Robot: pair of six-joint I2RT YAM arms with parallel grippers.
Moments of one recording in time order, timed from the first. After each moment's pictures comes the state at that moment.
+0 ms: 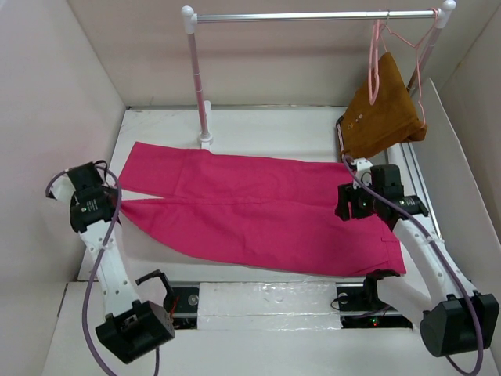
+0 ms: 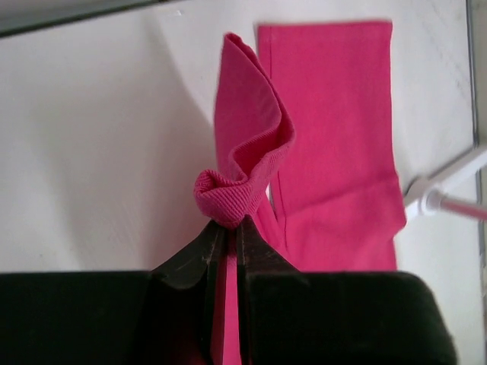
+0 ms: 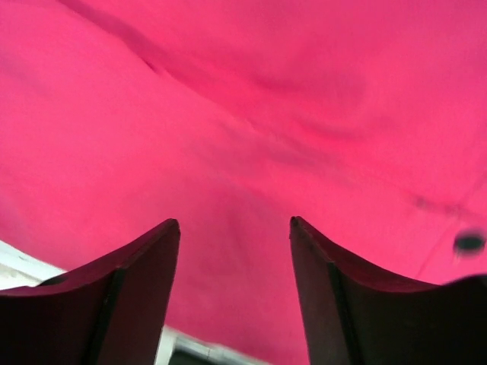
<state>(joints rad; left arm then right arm) 0.49 0.93 0.99 -0.83 -0.19 -0.85 0.13 0.97 0.78 -0.68 -0.26 -0.05</state>
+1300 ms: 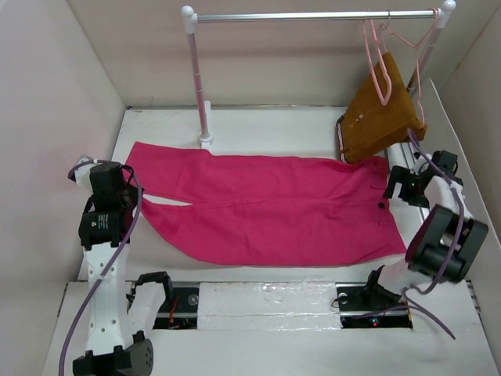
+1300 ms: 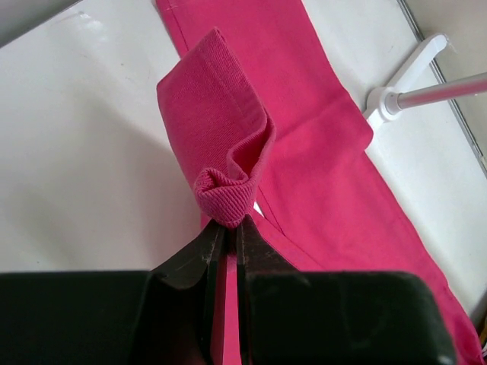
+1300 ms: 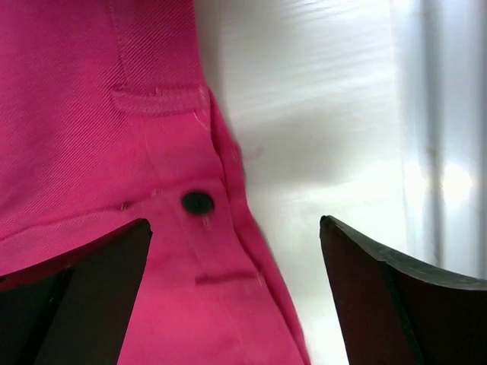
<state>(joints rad) 0.13 0.78 1.05 -0.92 -0.28 -0.75 -0.50 1.58 1.00 -0.54 -0.27 -0.17</state>
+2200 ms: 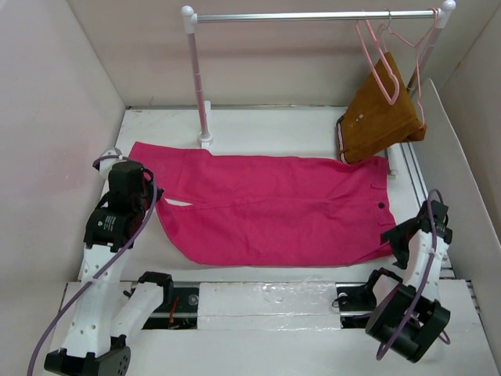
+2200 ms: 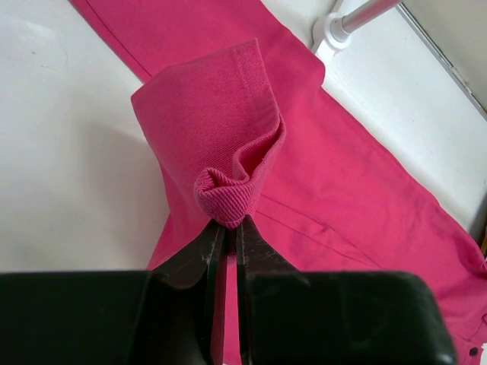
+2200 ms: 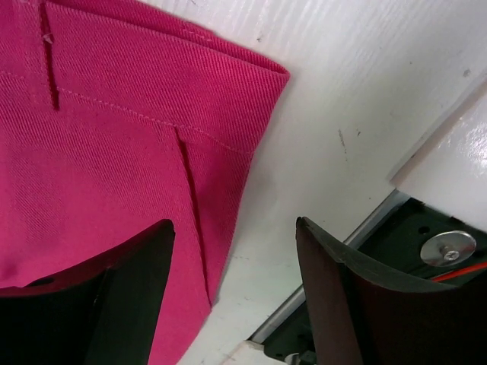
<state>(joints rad) -0.15 0.78 1.07 -0.92 -0.31 -0.75 -0.60 0.89 0.57 -0.95 0.05 0.55</state>
